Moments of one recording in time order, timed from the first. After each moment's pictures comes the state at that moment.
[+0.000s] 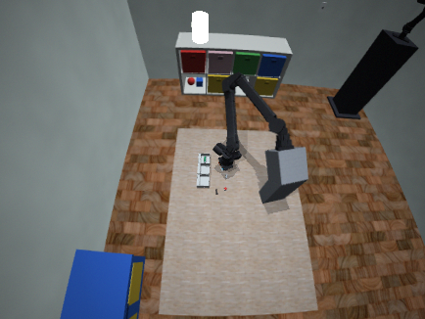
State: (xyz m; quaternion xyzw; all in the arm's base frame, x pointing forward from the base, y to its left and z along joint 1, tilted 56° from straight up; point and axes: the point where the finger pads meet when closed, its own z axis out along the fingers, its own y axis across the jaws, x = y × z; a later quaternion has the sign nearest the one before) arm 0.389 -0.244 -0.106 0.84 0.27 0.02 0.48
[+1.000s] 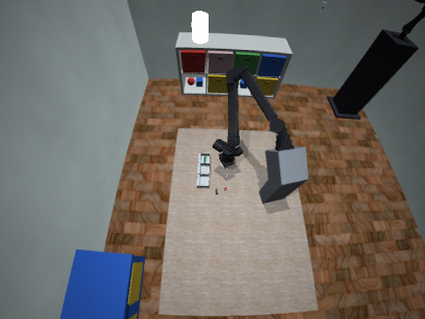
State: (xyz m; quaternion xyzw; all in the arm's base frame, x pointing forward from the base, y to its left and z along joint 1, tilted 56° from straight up) arm 0.374 -0.202 -0.079 0.84 0.27 0.02 0.47
